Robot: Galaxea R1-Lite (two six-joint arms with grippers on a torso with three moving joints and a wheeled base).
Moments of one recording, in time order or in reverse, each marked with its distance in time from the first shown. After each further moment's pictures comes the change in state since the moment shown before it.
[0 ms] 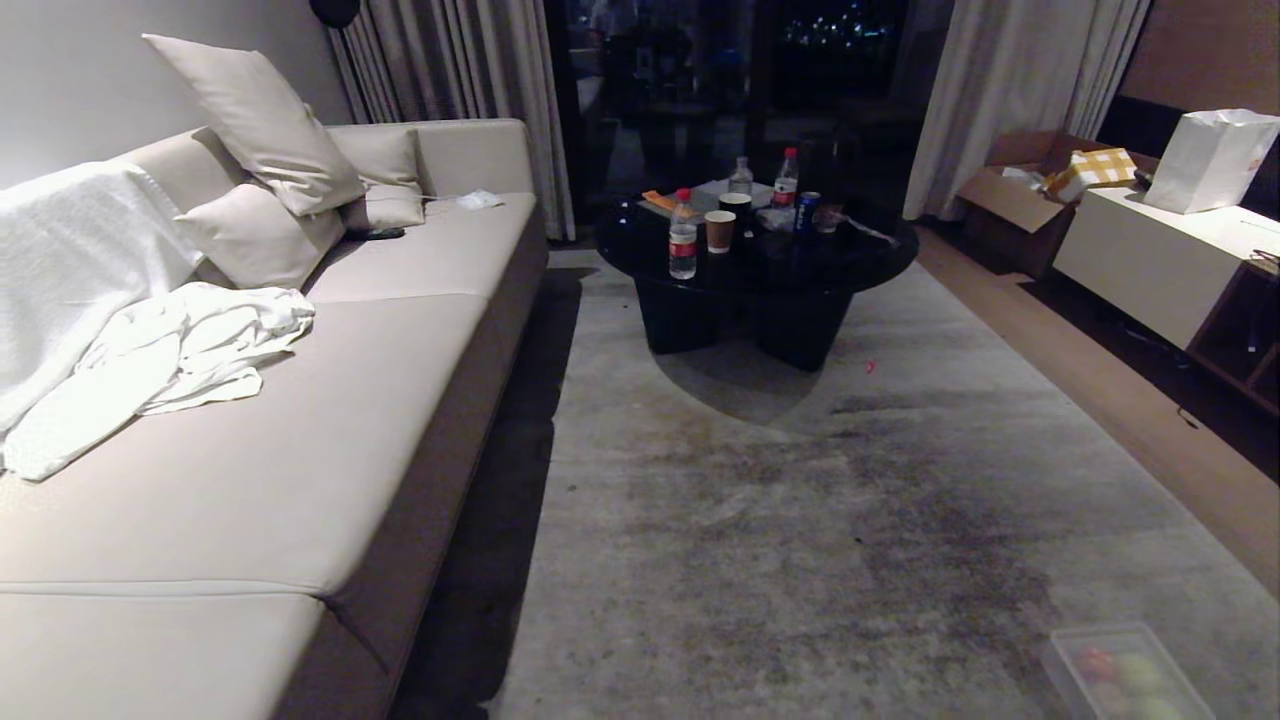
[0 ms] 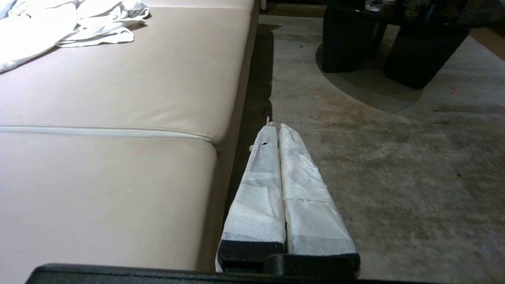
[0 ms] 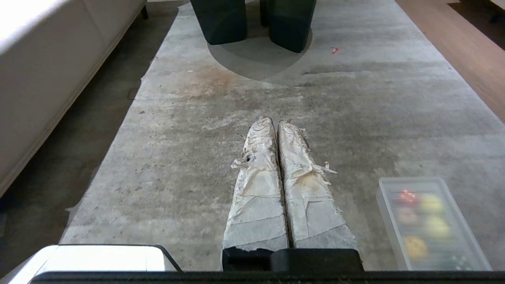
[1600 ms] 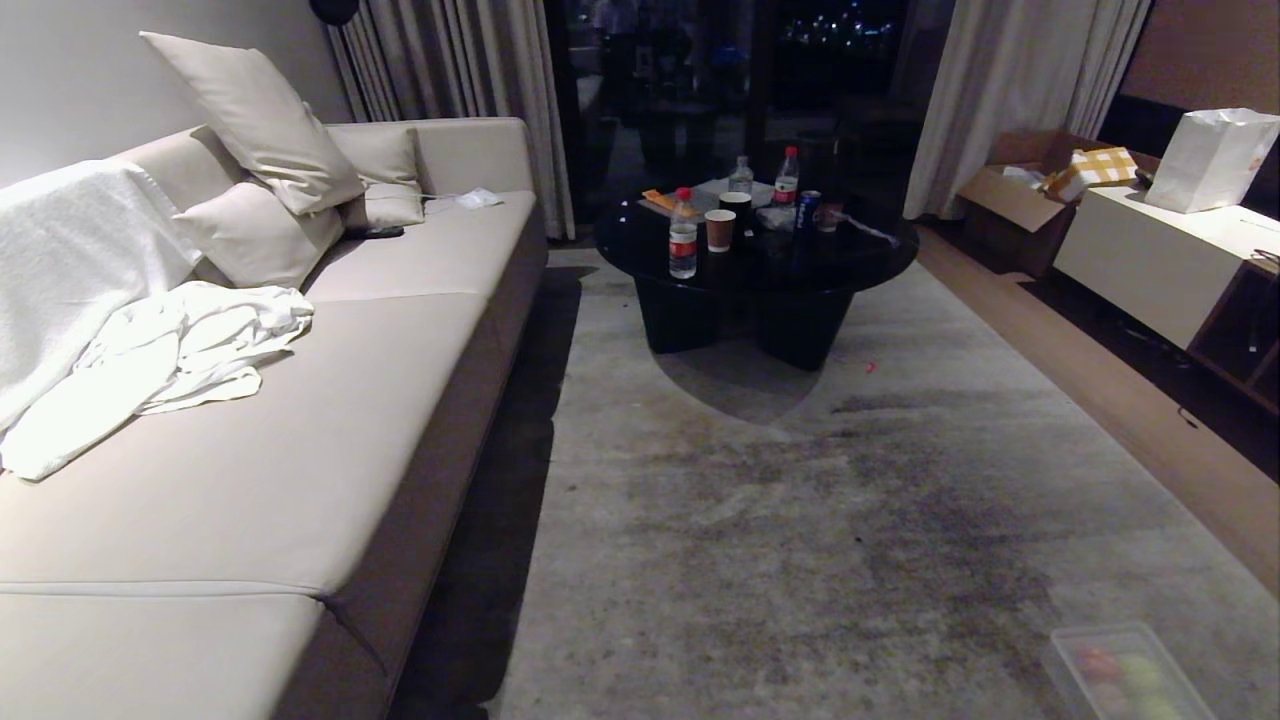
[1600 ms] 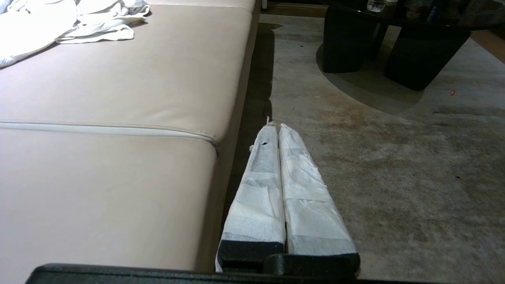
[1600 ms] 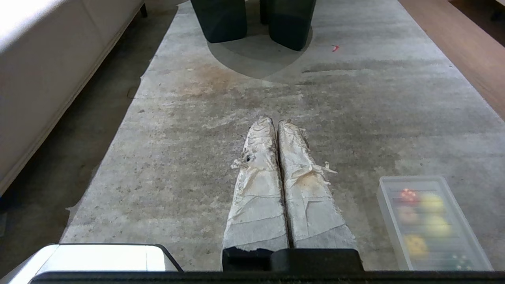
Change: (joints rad) left arm 0.000 0.000 0.000 0.000 0.005 -0.011; right arm 0.000 0.000 0.000 0.001 -0.004 0.002
